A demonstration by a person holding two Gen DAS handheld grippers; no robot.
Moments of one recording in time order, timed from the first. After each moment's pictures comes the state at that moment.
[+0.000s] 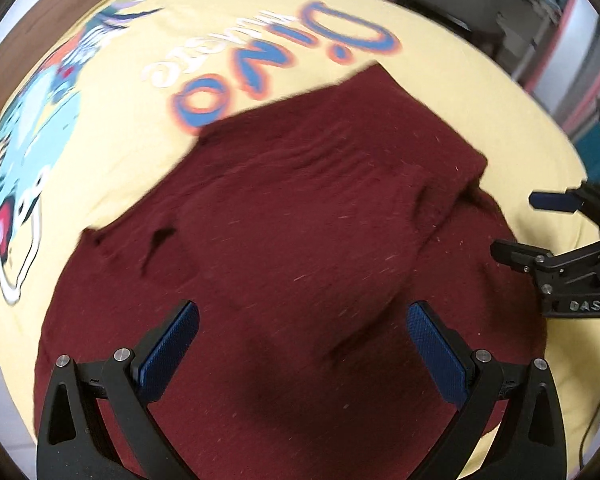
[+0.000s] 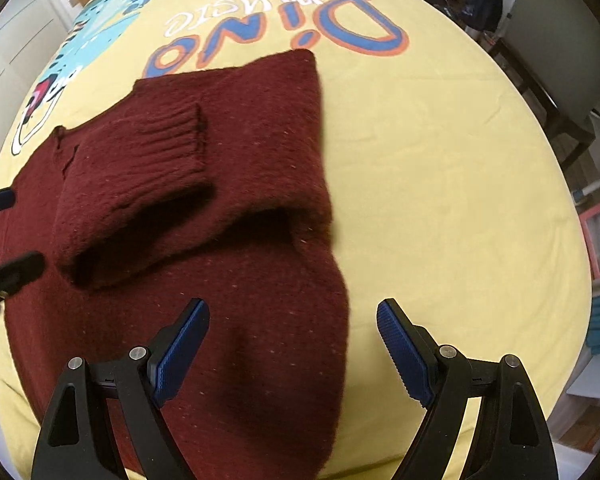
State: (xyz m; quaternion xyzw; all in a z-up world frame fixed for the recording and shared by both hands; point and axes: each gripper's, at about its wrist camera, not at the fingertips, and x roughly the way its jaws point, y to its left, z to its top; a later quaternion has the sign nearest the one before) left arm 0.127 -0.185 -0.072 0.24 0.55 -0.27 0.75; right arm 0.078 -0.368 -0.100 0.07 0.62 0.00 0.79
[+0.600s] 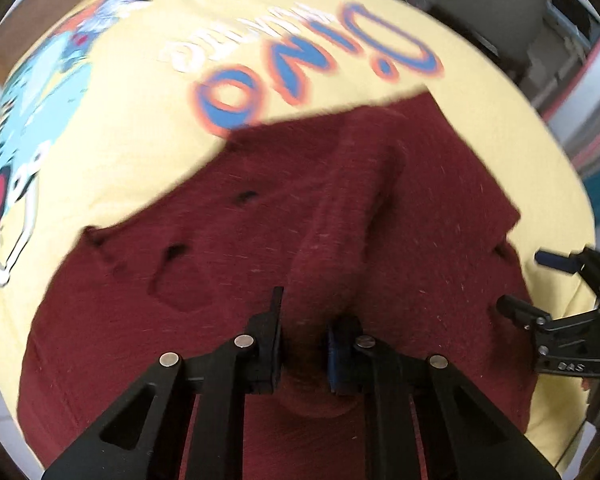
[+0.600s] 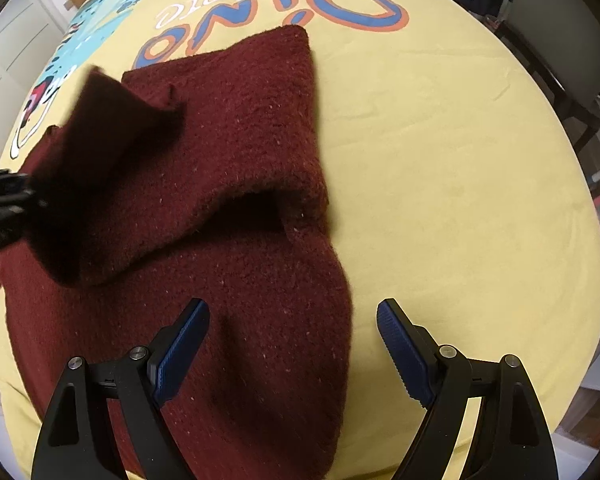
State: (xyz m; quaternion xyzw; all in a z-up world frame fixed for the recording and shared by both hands) left arm 0.203 -0.145 -0.079 0.16 0.57 -0.23 0.77; right arm 0.081 -0.374 -0.113 0.08 0.62 0.00 0.78
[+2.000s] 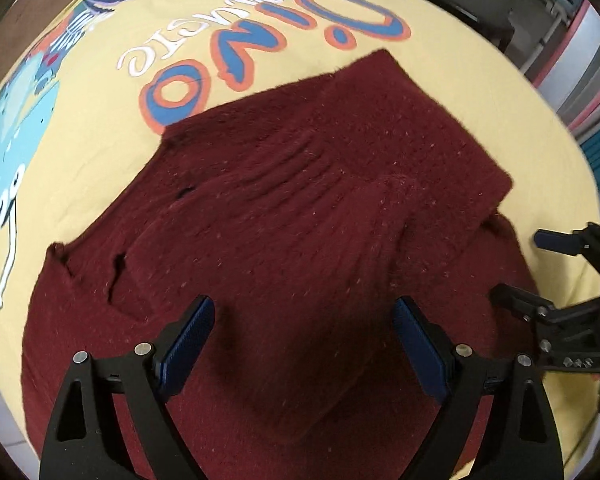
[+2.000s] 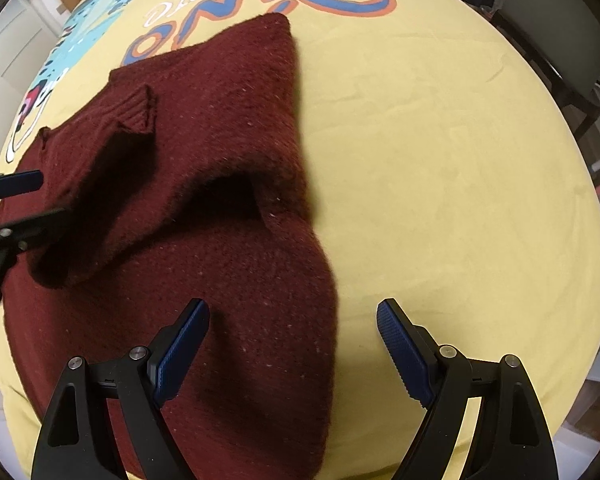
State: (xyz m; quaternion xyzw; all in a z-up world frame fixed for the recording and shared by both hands) left arm 0.180 -0.195 -0.112 0.22 0.58 -0.26 0.74; right arm 0.086 -0.380 -0.134 0.10 0.63 0.00 0.77
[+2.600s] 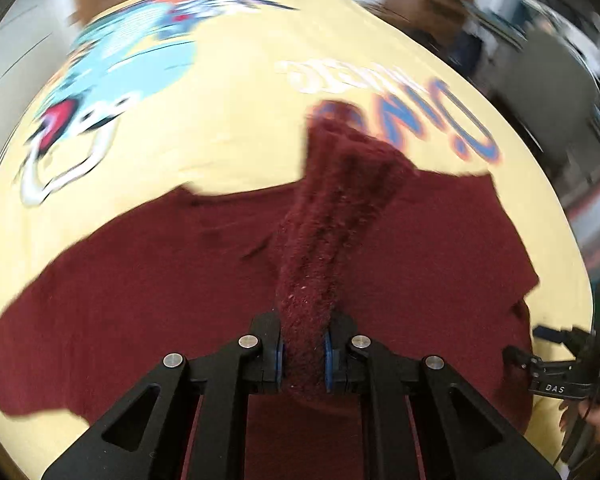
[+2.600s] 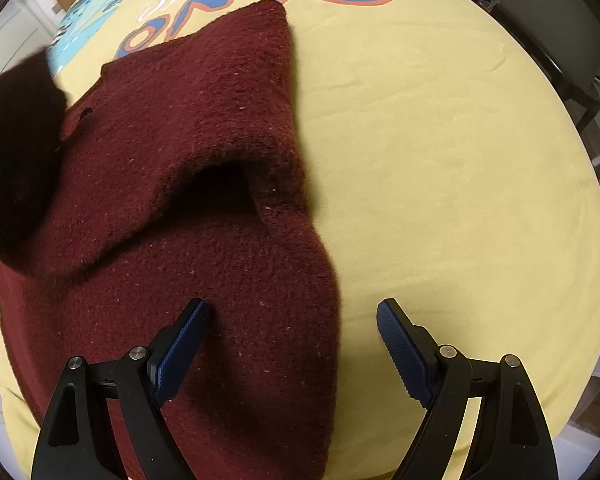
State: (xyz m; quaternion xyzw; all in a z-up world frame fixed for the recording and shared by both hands) left arm 0.193 -0.041 -0.079 0.03 0.53 -0.13 0.84; right arm 0.085 -0.381 -0.144 0.10 0.63 0.00 0.77
